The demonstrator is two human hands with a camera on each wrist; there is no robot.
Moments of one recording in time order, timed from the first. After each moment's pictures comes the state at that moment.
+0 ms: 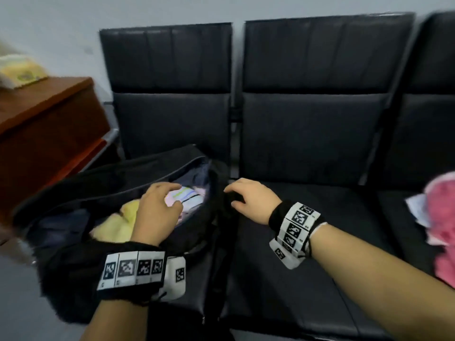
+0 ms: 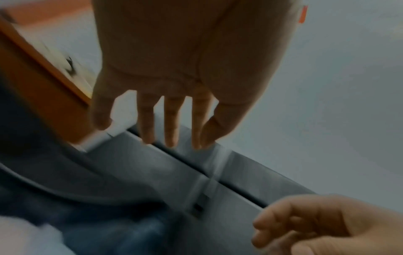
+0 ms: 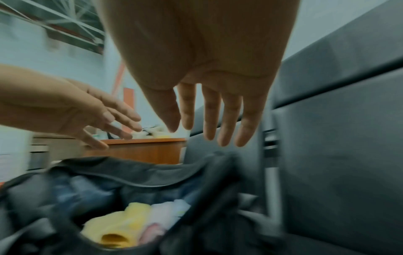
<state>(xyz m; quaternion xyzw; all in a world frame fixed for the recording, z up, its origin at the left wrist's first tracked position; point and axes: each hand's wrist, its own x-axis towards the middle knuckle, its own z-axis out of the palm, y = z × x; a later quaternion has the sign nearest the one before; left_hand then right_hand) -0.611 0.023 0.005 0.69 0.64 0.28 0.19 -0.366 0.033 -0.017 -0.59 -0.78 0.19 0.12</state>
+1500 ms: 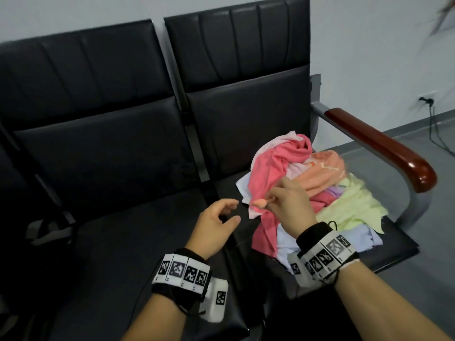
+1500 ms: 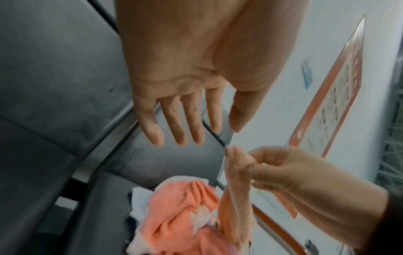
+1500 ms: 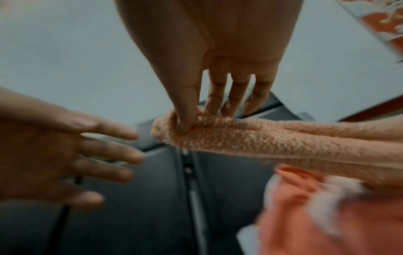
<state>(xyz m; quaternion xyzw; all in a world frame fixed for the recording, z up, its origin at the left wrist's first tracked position) -0.067 -0.112 -0.070 0.78 0.34 0.20 0.48 0.120 -0.216 -0.074 -0.79 -0.51 -0.01 0.33</state>
